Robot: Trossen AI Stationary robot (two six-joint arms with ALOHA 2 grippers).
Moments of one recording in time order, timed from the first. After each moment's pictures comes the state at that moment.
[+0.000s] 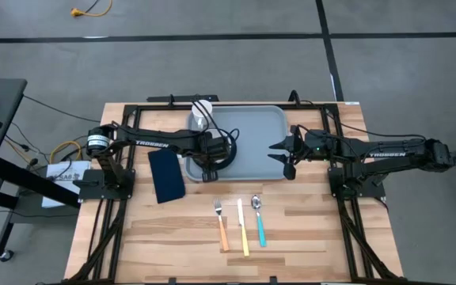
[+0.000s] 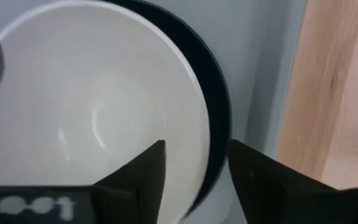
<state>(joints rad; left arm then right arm) 0.12 1.79 1.33 -0.78 -0.14 -0.01 -0.14 0.90 0.53 -0.07 0.05 -0.05</state>
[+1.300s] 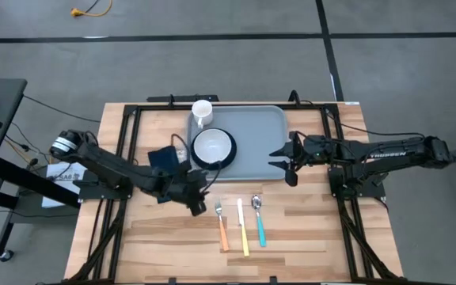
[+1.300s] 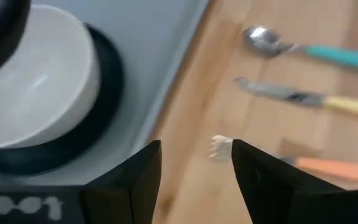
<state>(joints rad) -0.33 1.46 0.99 -0.48 -0.46 -0.57 -0.06 0.91 0.53 -0.11 0.05 0.00</state>
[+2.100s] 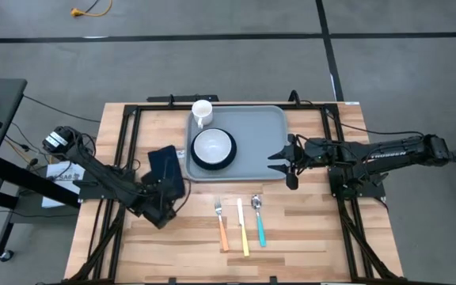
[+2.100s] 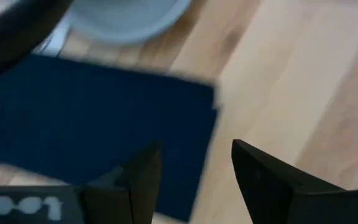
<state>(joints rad) -0.60 1.35 0.78 -0.88 -0.48 -1.08 -0.01 0.91 0.53 -0.07 0.05 -0.01</state>
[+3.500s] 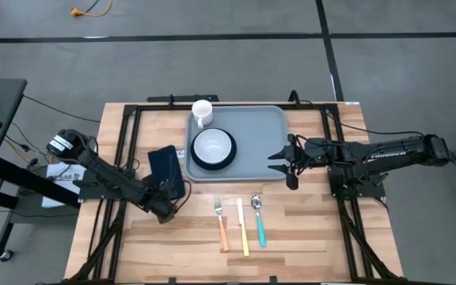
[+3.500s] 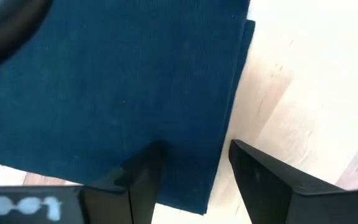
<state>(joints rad) -0.49 1.46 0.61 -0.70 -0.24 -0.96 -0.01 0.91 0.53 -0.07 0.05 -0.03</state>
